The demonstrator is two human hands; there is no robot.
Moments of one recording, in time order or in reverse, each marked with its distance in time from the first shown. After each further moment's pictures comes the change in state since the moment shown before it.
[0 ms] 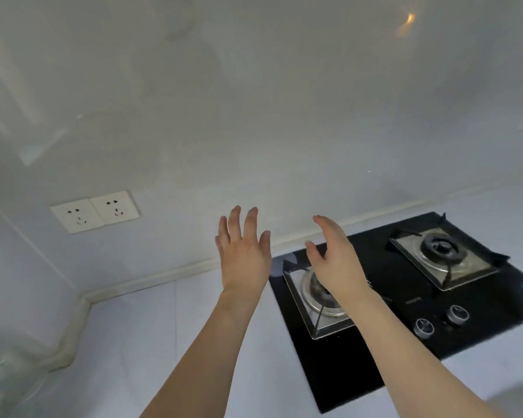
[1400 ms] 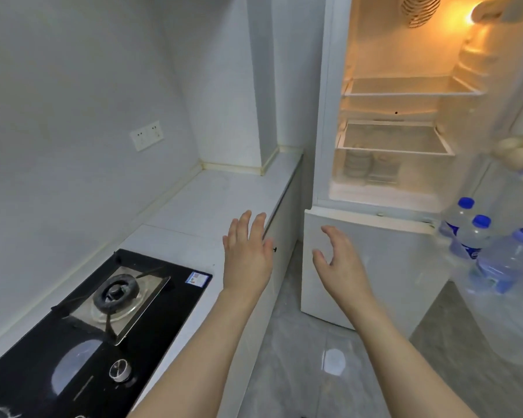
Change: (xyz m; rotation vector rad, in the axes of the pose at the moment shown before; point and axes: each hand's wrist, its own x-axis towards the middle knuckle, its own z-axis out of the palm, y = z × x) left_hand -0.259 0.661 0.245 -0.463 -0.592 0.787; right_hand -0.295 0.383 -0.533 -0.310 0.666 0.696
